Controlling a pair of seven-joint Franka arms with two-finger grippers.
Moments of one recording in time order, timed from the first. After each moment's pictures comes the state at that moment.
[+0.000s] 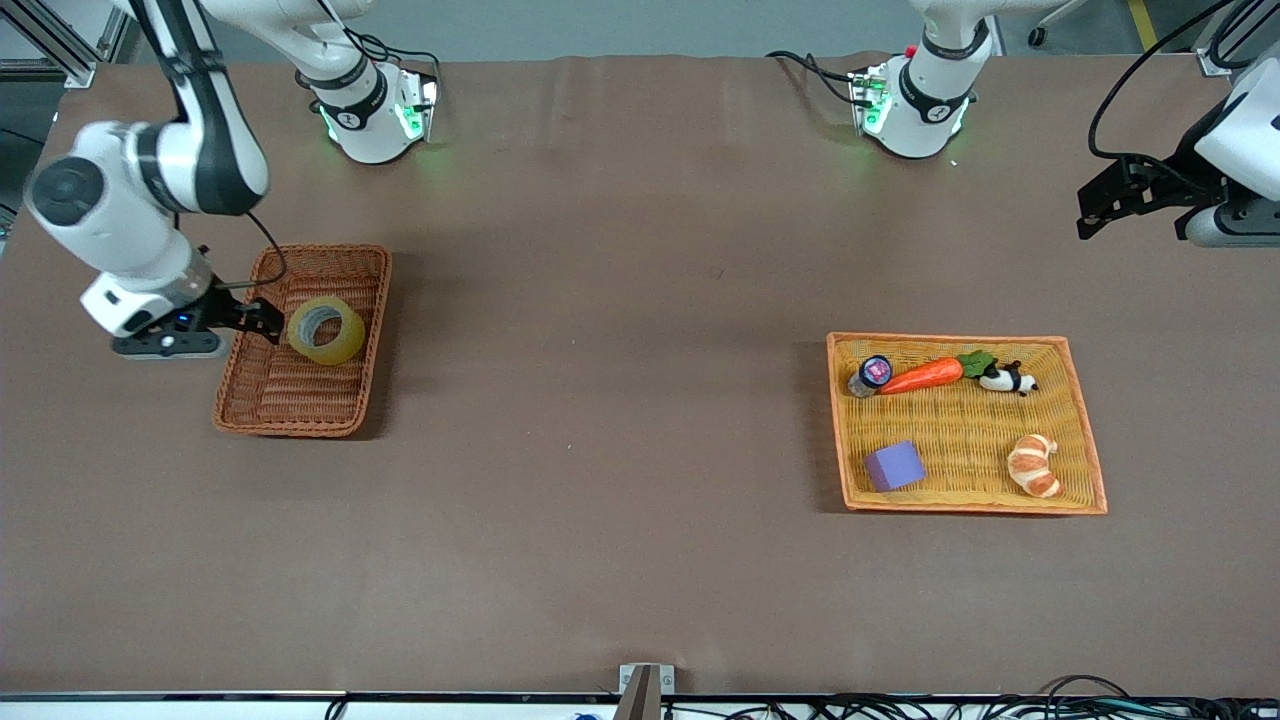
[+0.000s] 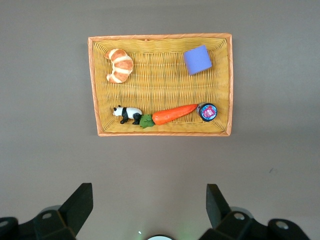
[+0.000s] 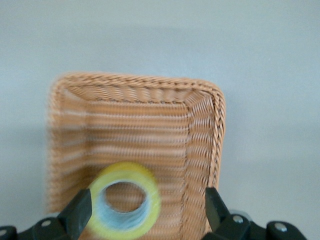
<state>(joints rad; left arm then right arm) 0.06 -0.04 -0.18 -1.53 0.03 1.47 -0.06 0.08 -0.06 -0.14 -2.26 -0.09 2.24 -0.01</state>
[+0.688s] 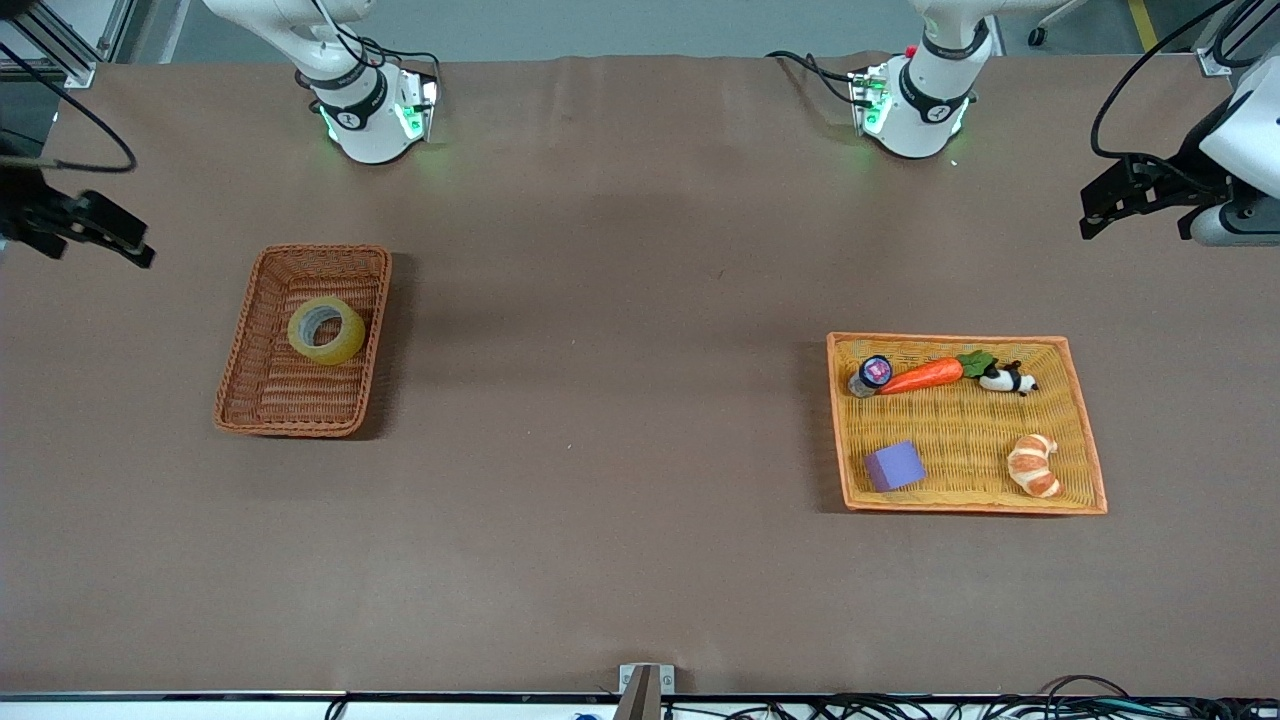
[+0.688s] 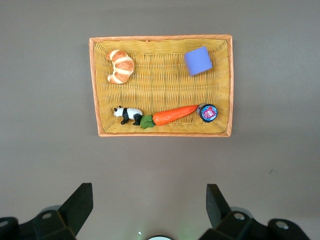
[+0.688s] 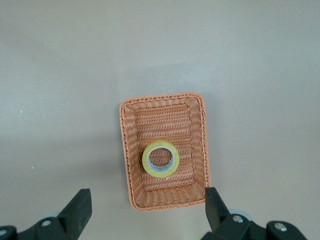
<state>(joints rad) 0.07 -0.04 -0.18 -1.53 0.03 1.47 -0.06 -0.01 -0.06 -0.01 -1.56 -0.02 1.53 0.10</state>
